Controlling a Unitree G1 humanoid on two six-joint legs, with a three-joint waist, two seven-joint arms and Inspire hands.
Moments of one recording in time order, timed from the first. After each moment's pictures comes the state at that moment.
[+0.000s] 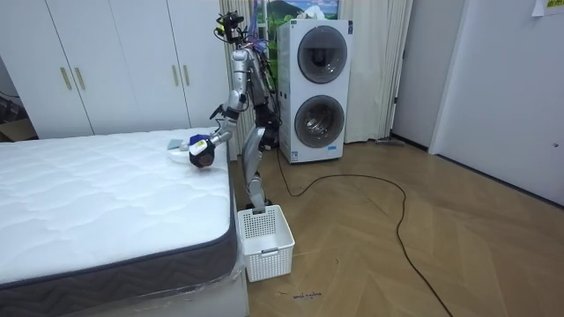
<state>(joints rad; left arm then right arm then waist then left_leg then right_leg) -0.35 0.33 -0.39 1.20 0.54 -0.11 0.68 -0.35 -0.33 -0.06 0.75 0.37 -0.20 -0.91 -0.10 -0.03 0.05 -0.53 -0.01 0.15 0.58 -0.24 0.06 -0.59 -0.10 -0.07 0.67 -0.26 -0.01</state>
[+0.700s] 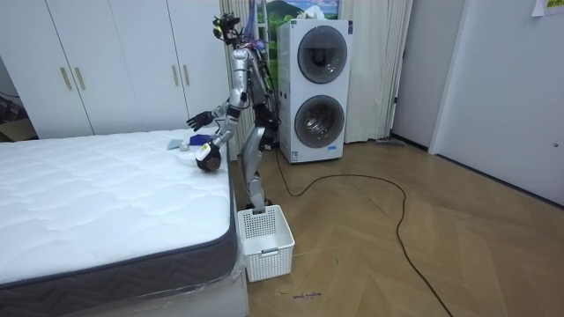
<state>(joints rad) -0.39 0.34 -0.44 1.19 0.53 -0.11 0.43 -0.41 -0.34 0.27 0.81 0.27 -0.24 -0.58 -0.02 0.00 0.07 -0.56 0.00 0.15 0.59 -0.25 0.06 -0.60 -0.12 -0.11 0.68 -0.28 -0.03</state>
